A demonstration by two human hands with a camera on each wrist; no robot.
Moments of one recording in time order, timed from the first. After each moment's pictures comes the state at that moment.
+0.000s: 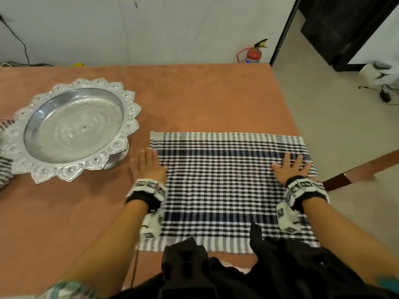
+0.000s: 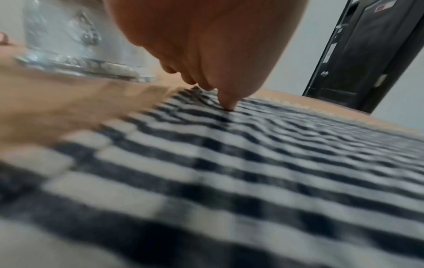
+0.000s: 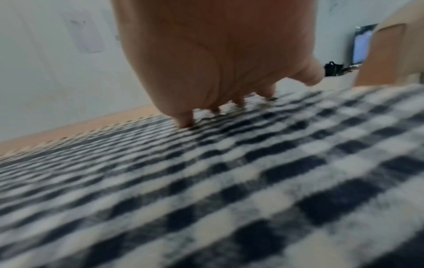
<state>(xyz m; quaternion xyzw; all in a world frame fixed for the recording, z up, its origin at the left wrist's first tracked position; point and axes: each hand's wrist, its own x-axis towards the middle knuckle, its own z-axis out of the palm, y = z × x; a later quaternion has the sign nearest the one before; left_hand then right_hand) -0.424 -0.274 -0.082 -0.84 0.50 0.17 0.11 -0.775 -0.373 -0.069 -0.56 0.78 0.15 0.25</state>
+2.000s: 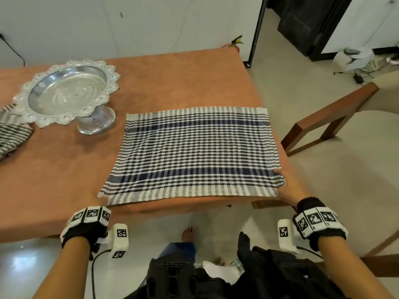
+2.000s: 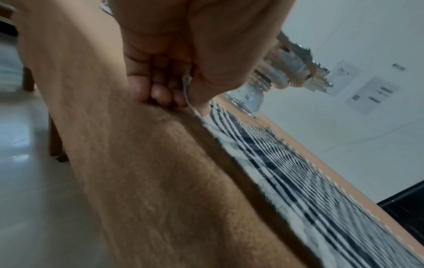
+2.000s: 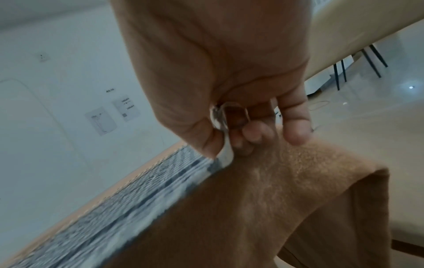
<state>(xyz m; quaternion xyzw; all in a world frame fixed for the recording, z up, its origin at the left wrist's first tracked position) -0.432 -0.034 -0.076 -0.93 0.23 0.26 -0.15 -0.910 -0.155 -0.067 -0.61 0.69 -0.08 0.38</state>
